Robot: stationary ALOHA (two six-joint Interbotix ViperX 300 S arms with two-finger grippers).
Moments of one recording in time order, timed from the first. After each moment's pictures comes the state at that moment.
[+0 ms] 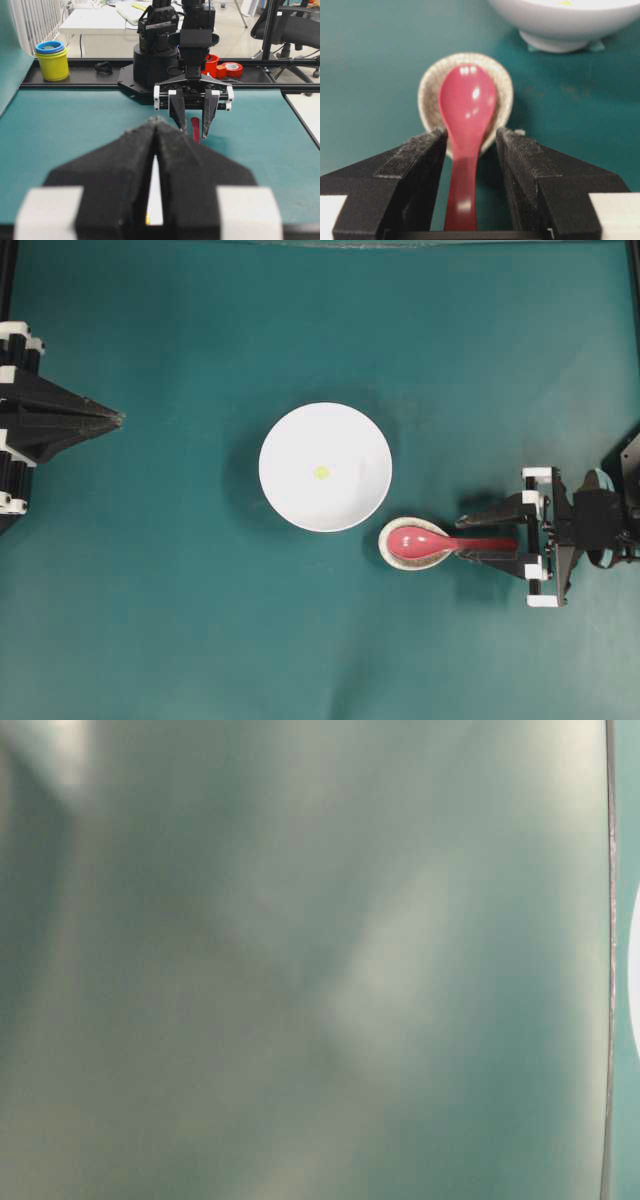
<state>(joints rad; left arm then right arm) 0.00 -0.97 1.18 0.01 -0.27 0.00 0.60 0.20 1.32 0.64 -1.25 0.03</state>
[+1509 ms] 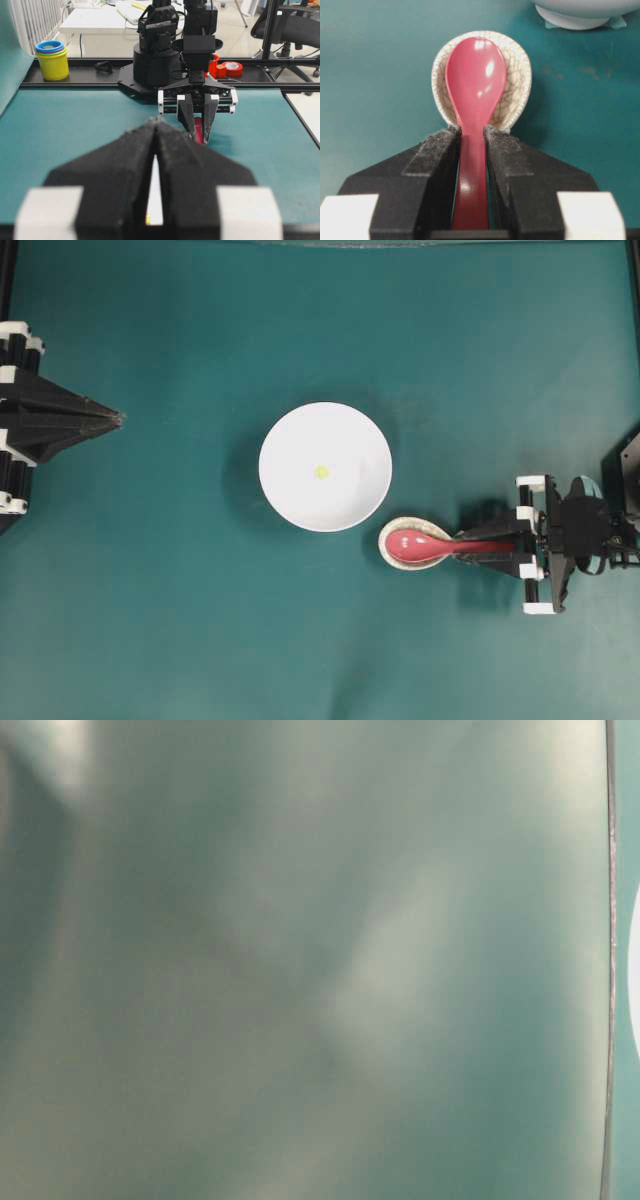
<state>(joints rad) 0.00 -0.97 1.18 0.01 -0.27 0.00 0.60 0.19 1.30 0.63 -1.18 0.03</state>
